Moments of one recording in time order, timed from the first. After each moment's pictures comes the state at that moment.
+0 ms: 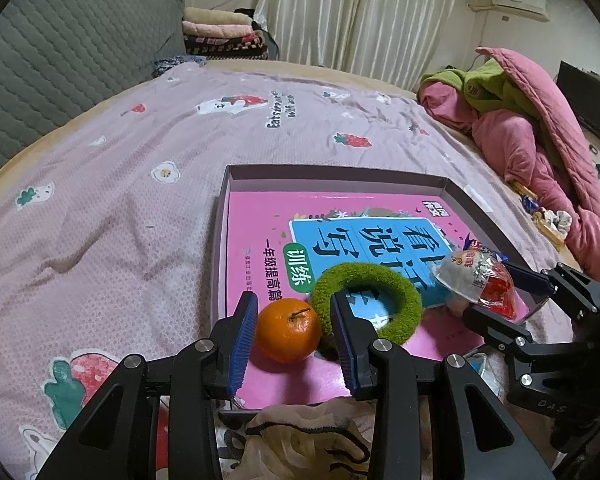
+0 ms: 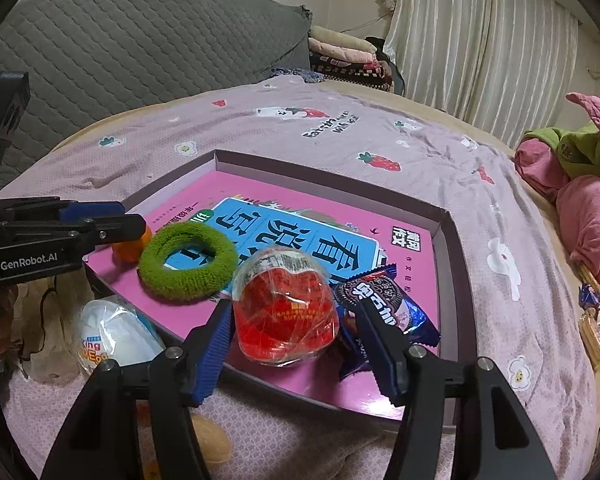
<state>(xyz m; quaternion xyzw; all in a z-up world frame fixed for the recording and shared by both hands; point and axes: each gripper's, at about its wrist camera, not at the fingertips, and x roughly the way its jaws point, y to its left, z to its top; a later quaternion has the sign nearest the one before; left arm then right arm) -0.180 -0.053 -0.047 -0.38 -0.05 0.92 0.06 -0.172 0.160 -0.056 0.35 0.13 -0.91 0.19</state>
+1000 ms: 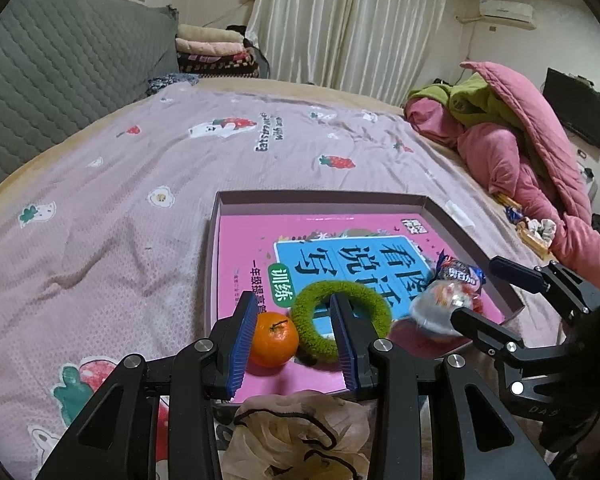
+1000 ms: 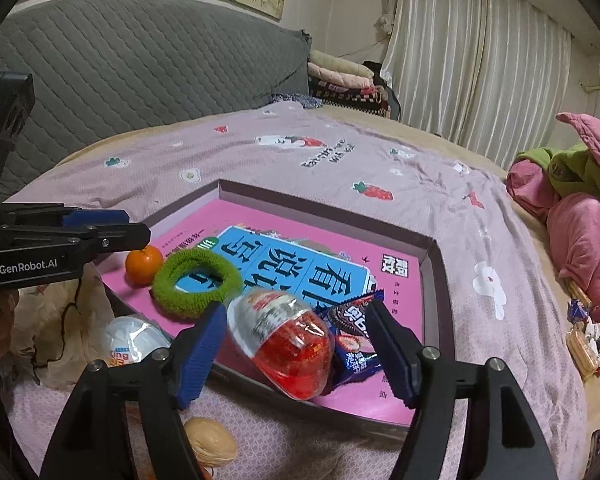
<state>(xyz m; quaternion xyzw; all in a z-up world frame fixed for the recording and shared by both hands) -0.163 -0.048 -0.022 -0.35 -0.05 0.93 0.08 -0.157 0.162 -0.035 0.30 0.13 -0.93 0.19</state>
